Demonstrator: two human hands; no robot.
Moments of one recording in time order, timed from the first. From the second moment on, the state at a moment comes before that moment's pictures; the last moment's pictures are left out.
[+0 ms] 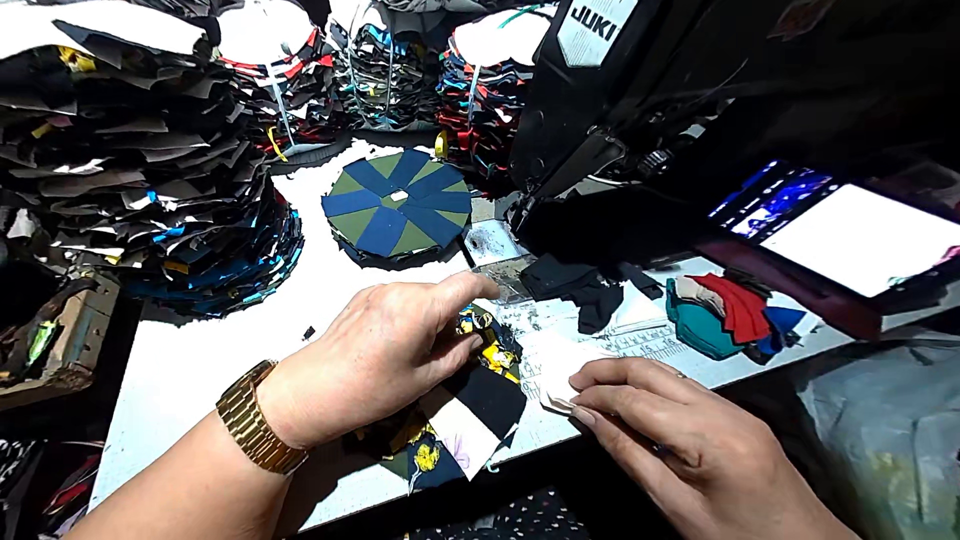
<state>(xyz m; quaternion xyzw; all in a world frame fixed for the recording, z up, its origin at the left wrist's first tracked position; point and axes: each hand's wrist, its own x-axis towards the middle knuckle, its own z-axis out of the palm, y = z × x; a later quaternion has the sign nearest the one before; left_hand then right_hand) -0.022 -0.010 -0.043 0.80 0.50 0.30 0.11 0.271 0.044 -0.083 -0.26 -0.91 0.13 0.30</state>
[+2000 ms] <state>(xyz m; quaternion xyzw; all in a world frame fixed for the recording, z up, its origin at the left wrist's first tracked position) -0.004 -0.017 -0.033 0.56 0.45 0.48 0.51 0.208 0.048 -0.045 -0.18 -0.83 0.32 0.41</state>
